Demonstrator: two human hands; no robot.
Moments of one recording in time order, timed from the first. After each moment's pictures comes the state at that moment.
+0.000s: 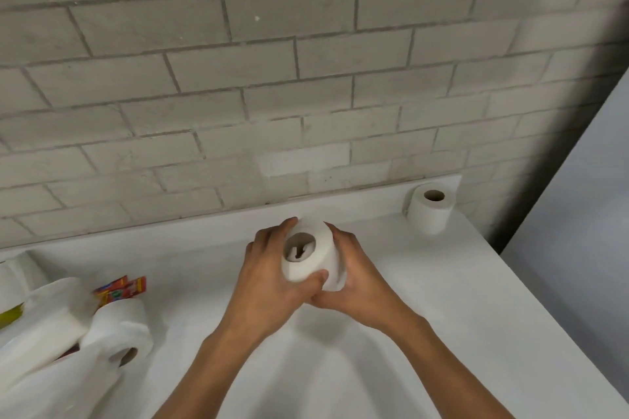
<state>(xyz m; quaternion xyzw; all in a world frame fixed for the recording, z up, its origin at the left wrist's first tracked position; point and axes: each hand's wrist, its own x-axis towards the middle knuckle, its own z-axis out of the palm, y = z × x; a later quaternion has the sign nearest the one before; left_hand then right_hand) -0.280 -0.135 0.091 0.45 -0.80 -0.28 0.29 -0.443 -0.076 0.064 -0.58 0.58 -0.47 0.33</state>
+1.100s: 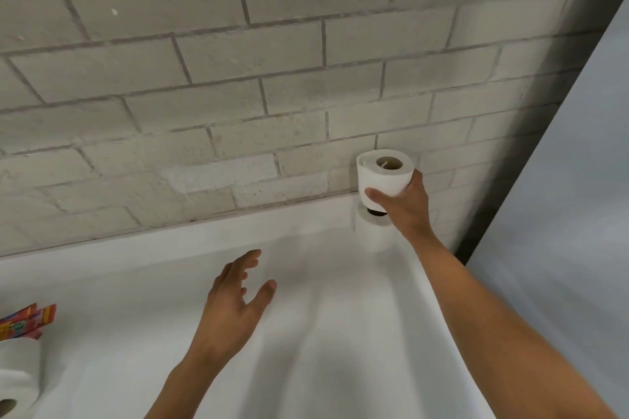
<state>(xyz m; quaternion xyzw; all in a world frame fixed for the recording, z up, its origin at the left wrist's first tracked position) -0.412 -0.144 0.018 0.51 -0.75 -0.31 0.27 -0.763 -0.158 0.020 -0.34 0.69 -0.62 0.17</state>
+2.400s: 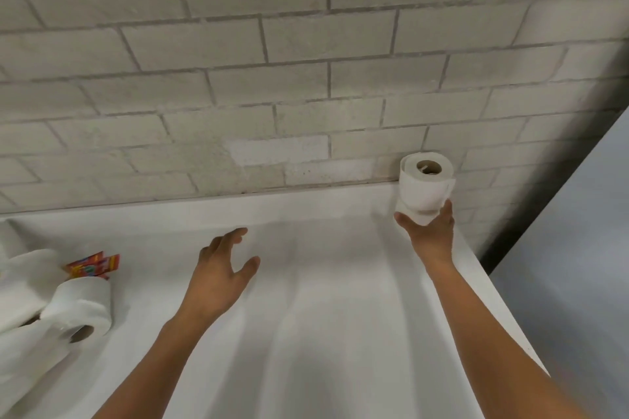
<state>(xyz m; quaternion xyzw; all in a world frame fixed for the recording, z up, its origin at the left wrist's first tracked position) -0.318 -0.177 0.010 0.57 -0.76 -0.22 0.22 -0.692 -0.122 -0.012 -0.27 0.77 -0.54 0.21</state>
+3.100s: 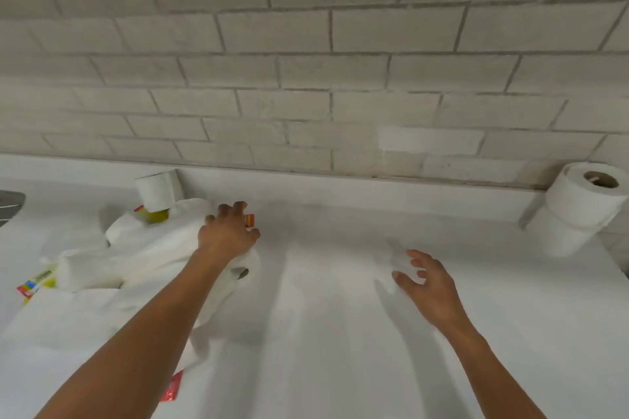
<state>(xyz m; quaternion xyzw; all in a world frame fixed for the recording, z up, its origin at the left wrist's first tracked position) -0.084 -0.237 0.039 0.74 -0.66 -0.13 0.03 -0.430 -0.099 -0.033 -0.46 0.72 -0.39 0.35</state>
